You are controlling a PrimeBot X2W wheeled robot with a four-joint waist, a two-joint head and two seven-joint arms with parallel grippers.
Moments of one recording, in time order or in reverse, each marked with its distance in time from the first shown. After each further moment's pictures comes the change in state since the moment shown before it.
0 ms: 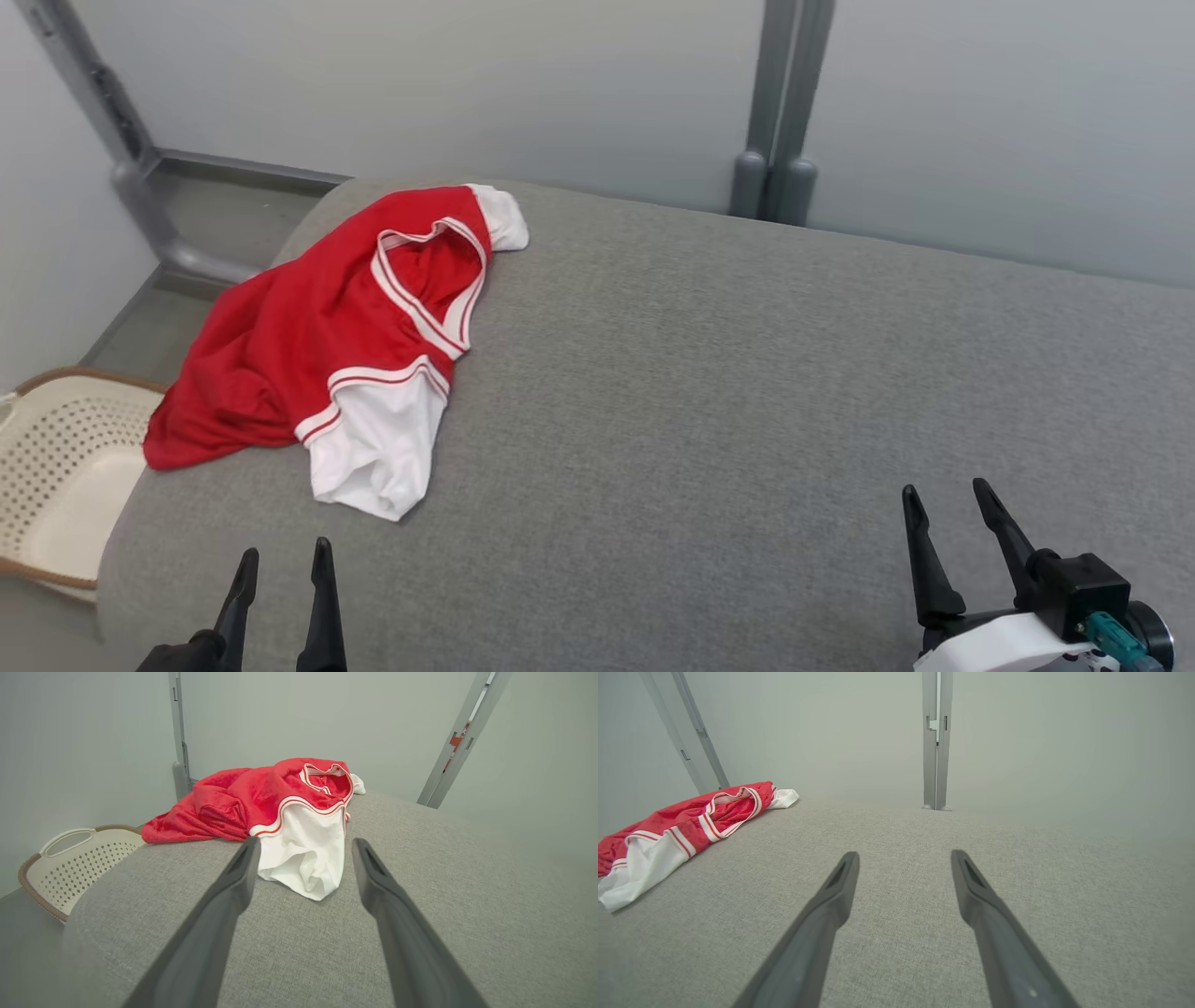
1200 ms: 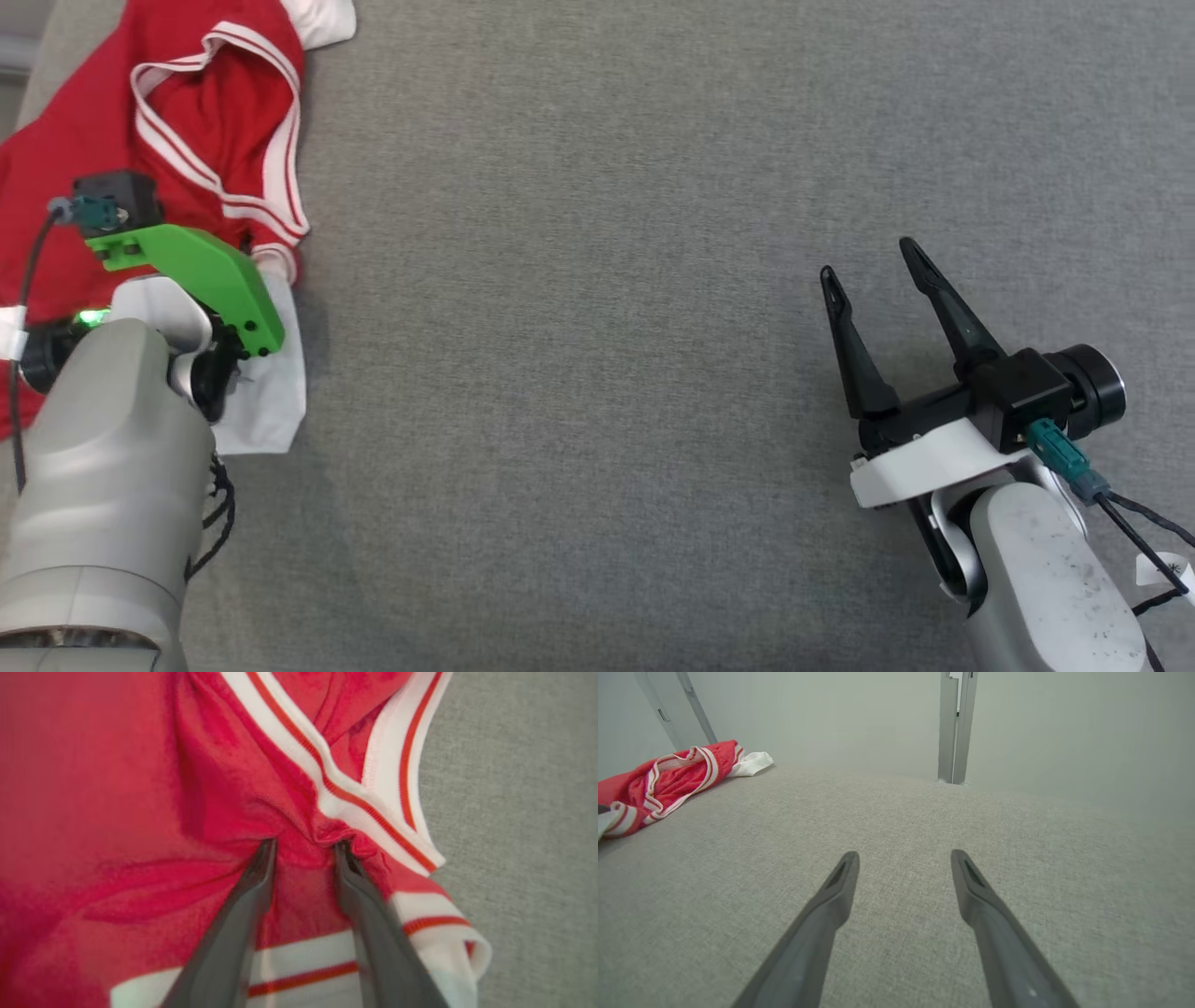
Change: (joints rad) left arm -1.091 0.147 -0.240 1.006 -0.212 0.016 0.399; right arm -0.384 -0.059 0.161 -0.019 -0.089 0.000 0.000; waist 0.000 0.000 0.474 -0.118
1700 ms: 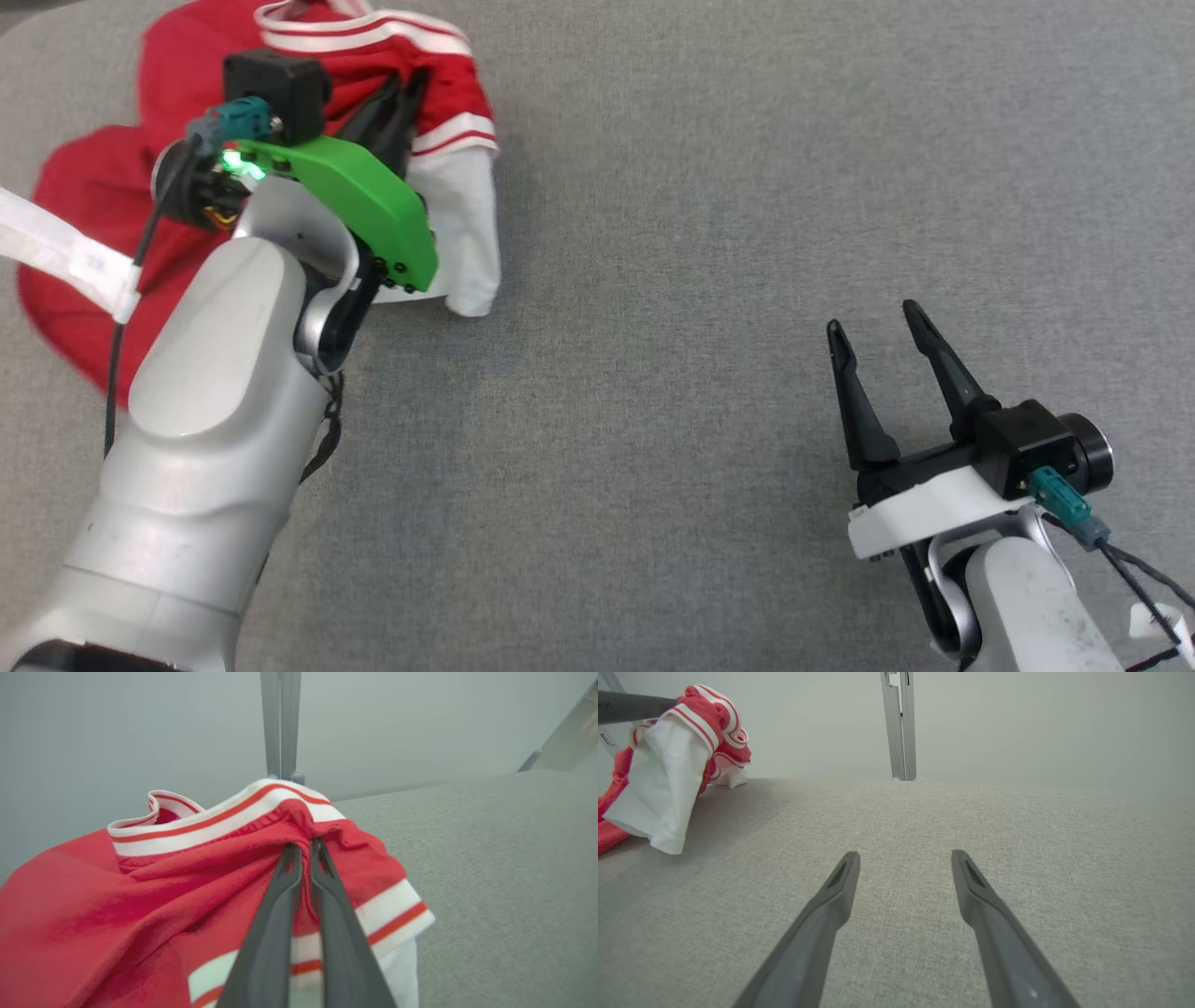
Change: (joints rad) left arm 0.040 0.001 -0.276 -0.554 -0.080 -0.014 -0.086; right arm 0.094 0.049 -0.041 0.001 0.038 0.000 0.000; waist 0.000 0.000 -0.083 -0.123
